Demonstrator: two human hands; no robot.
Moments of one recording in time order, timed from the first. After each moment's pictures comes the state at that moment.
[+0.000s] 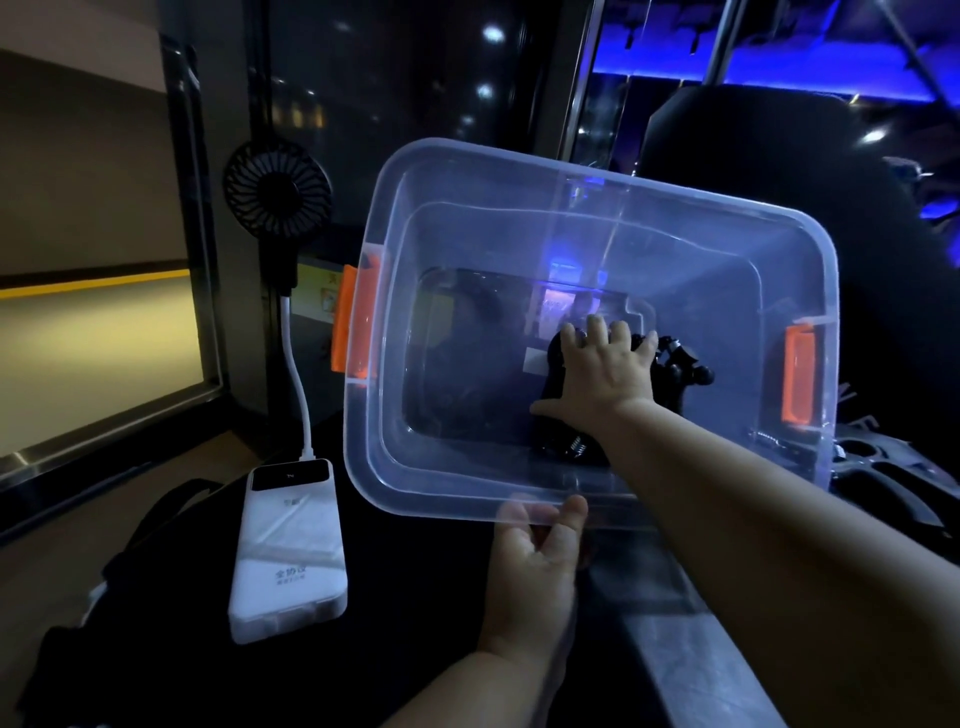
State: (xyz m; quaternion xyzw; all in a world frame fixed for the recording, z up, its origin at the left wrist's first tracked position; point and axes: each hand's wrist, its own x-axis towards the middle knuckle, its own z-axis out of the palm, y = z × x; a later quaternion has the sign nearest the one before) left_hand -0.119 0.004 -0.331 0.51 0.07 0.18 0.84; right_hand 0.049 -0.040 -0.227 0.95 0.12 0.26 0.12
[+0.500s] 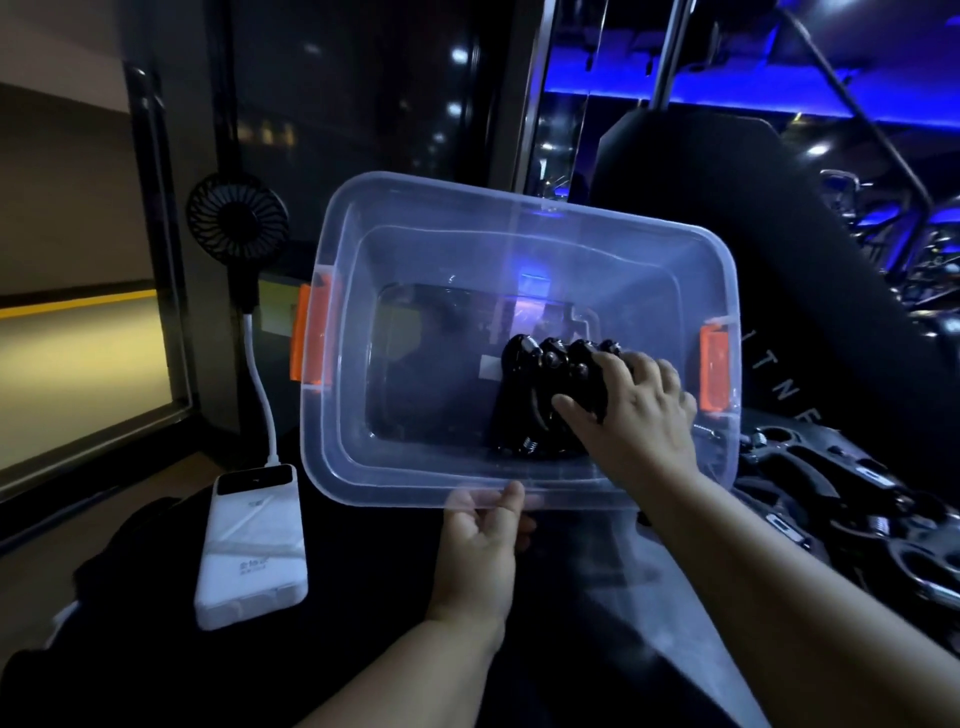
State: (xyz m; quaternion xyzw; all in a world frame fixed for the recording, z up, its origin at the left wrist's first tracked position) left_hand -0.126 0.003 -0.320 0.54 0.08 0.18 0.82; right_hand -0.031 -0.122 -0.234 0.92 0.09 0.35 -0.11
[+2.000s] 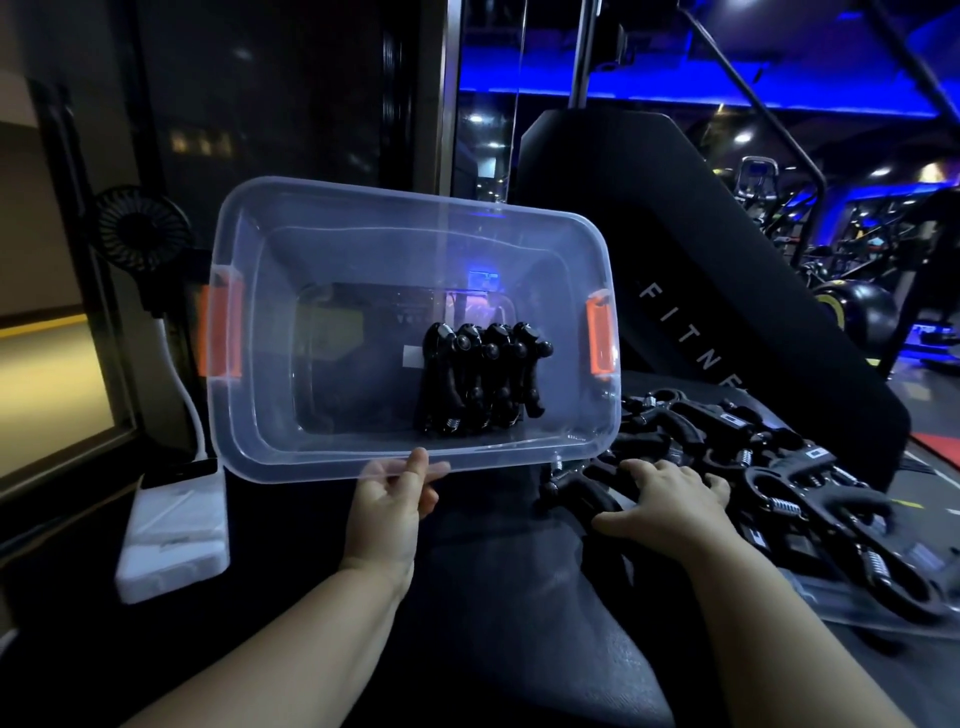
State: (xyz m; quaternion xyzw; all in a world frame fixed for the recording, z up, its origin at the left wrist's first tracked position) left_hand -0.133 -0.003 -0.316 0.53 0.05 0.22 0.82; right_hand -0.091 -0.264 -0.293 0.99 -0.03 0.09 -0.06
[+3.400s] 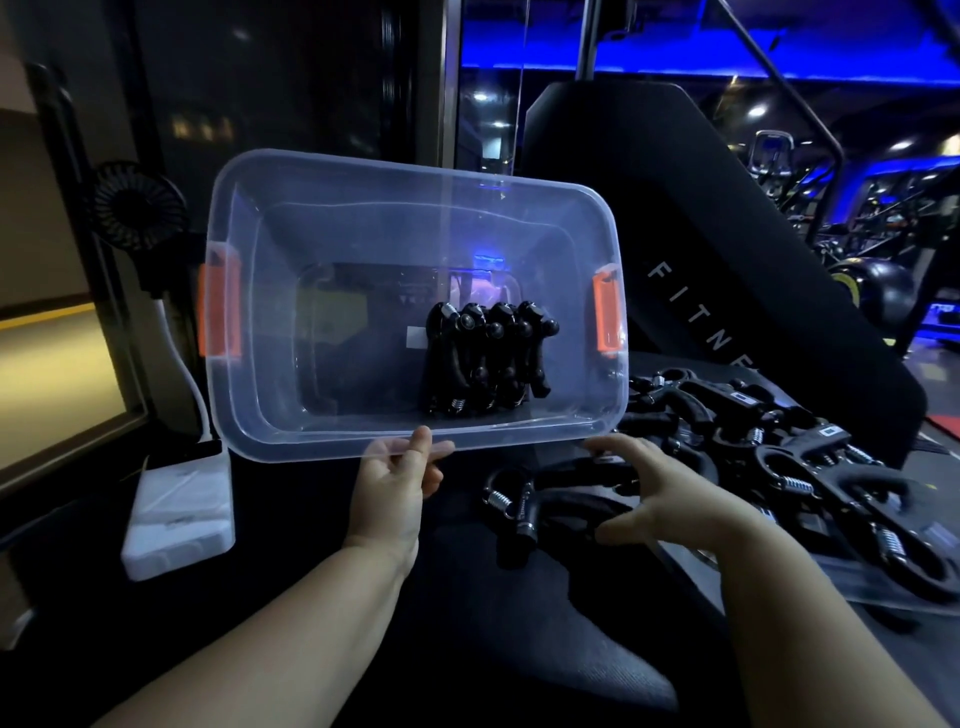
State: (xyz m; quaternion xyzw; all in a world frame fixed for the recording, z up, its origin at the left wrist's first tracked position) left_hand -0.134 -0.002 -0.315 0.54 0.04 0.22 0.81; right_hand -0.113 -0.264 -0.279 0.92 0.18 -0.04 -0.34
